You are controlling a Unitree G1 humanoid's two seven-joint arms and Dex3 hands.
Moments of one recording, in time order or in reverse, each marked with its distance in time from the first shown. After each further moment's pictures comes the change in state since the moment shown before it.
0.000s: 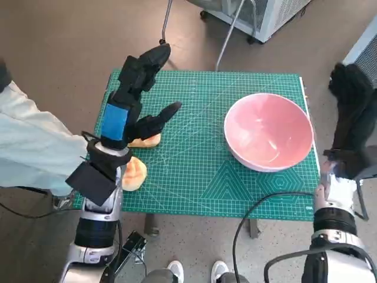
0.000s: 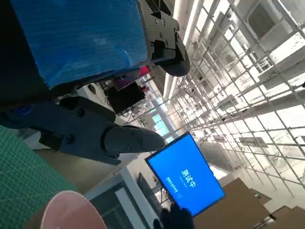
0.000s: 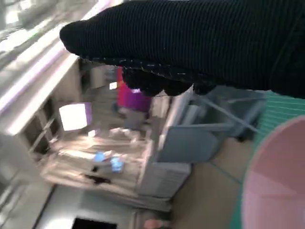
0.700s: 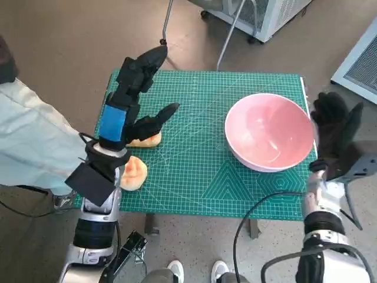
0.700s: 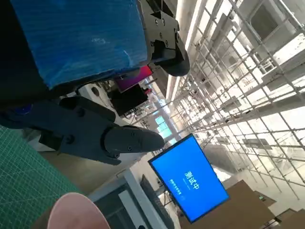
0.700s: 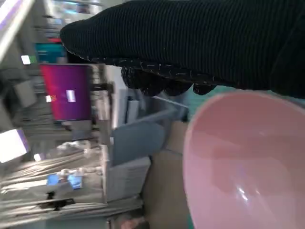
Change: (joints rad) left arm 0.014 0.008 0.004 -0.006 0.004 0.000 0.004; right arm -0.013 0.069 -0.075 0.131 0.078 0.171 0.025
